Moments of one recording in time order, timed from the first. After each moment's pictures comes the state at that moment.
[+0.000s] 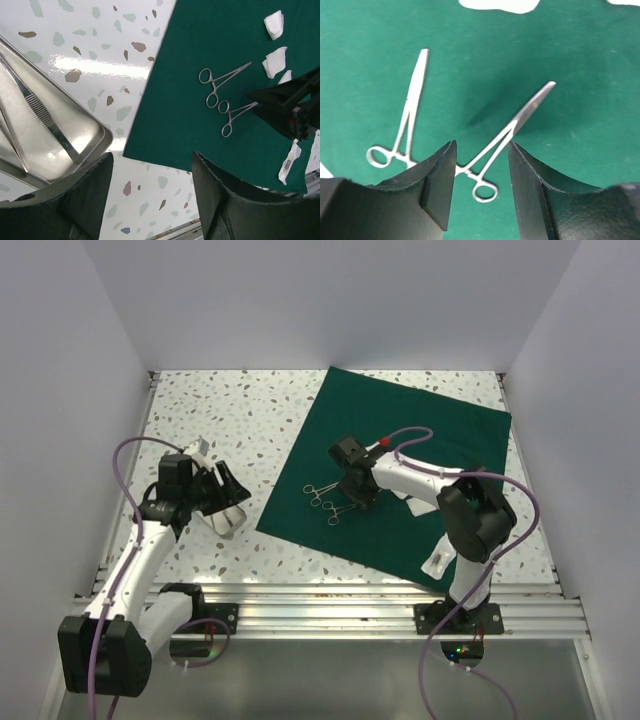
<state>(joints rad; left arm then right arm) -0.06 0.95 0.65 -0.45 0.34 -0.50 0.69 1.84 1.25 -0.69 0.32 1.39</state>
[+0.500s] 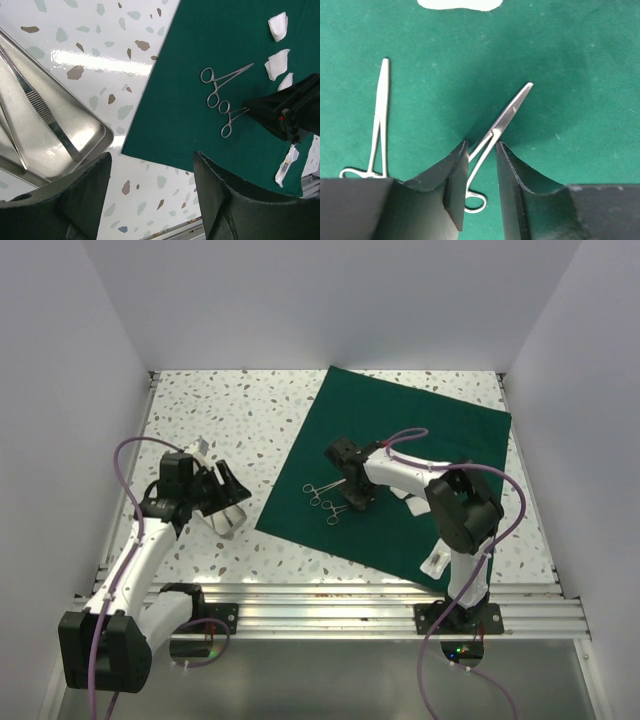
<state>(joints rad) -0.06 0.98 0.66 -0.46 0.33 -0.52 0.69 1.93 1.32 -0.81 0.32 1.45</state>
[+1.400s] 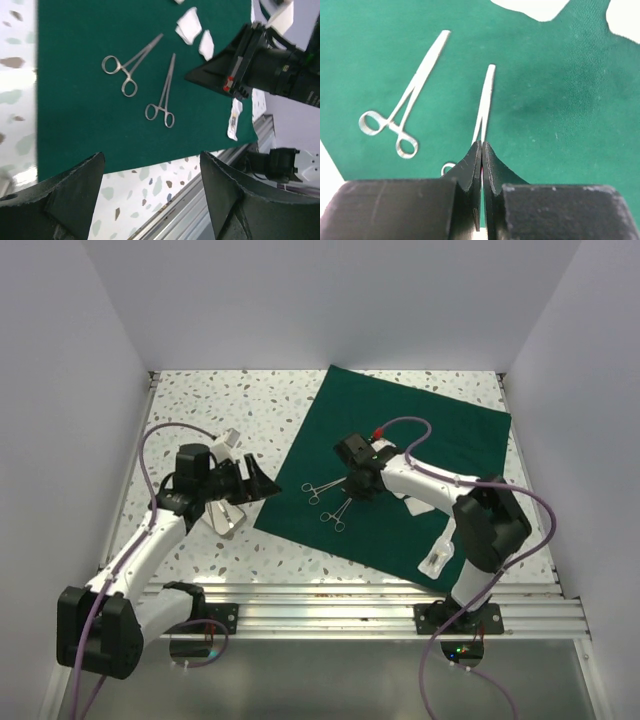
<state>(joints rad) -0.15 1.04 0.67 -0.27 0.59 -0.51 0.69 1.78 1.23 -0.67 0.29 1.19</state>
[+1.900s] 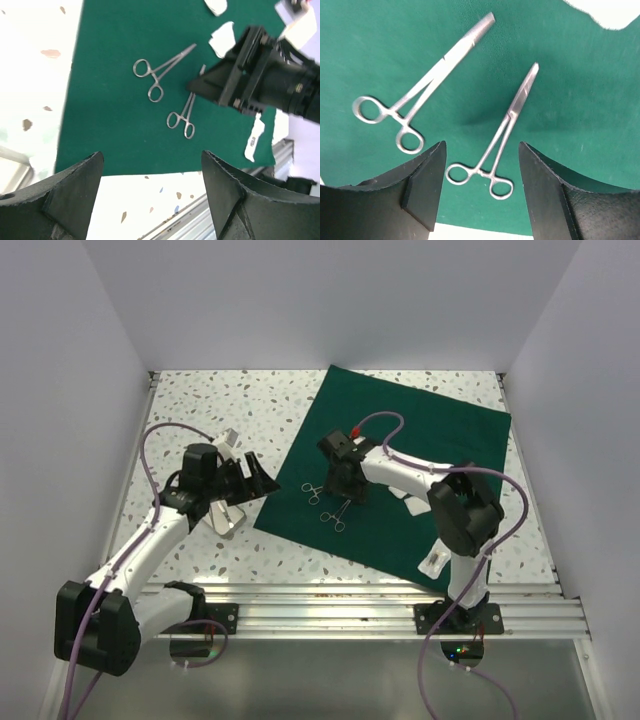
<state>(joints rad) -0.24 1.09 0.69 -0.27 0.42 -0.59 0.72 1.91 1.38 -0.71 0.25 1.01</state>
